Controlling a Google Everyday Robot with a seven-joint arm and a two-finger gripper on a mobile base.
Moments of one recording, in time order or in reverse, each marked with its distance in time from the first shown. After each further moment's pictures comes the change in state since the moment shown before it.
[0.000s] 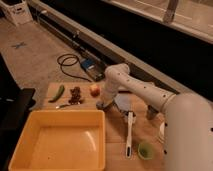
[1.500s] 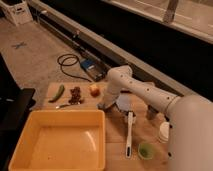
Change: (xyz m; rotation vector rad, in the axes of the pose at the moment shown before) arm 0.014 0.015 -0.001 0.014 0.015 0.035
